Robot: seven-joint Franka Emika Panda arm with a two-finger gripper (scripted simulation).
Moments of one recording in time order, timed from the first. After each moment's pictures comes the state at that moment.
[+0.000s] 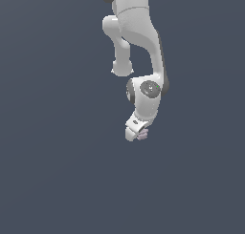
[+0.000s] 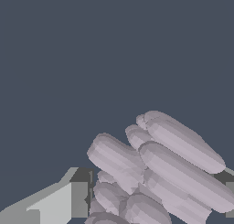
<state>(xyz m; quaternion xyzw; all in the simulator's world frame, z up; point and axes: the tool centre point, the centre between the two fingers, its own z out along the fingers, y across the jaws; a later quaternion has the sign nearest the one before) -0.017 0.093 0.045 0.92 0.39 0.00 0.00</state>
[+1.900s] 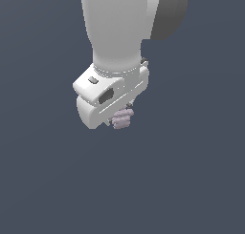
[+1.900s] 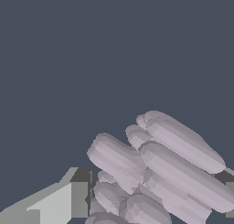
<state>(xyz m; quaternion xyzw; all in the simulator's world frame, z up) 0.084 -0.010 0.326 0.92 0.39 0.00 0.00</state>
